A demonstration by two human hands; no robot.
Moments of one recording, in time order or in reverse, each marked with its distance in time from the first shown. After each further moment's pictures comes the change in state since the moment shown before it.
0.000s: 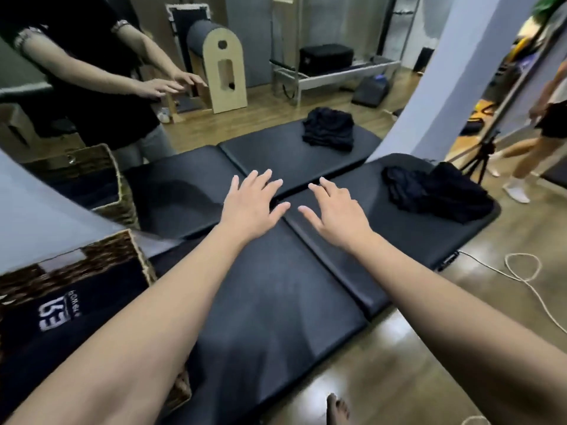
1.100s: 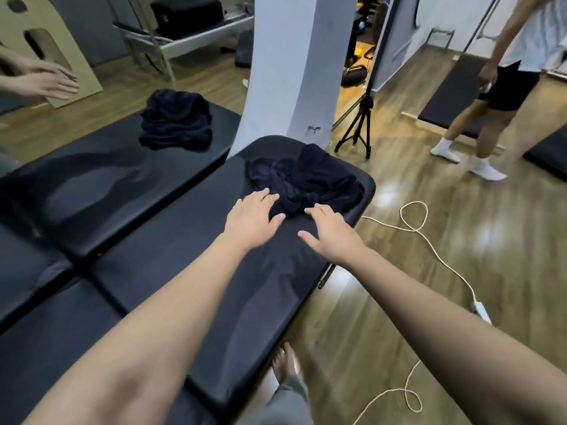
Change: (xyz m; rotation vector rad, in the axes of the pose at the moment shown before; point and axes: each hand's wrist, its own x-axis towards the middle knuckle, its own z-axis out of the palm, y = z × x) left_hand 0.332 0.391 0.200 -0.244 -0.283 0.256; right_hand 0.027 0.491 0.017 0.163 -0.225 0.460
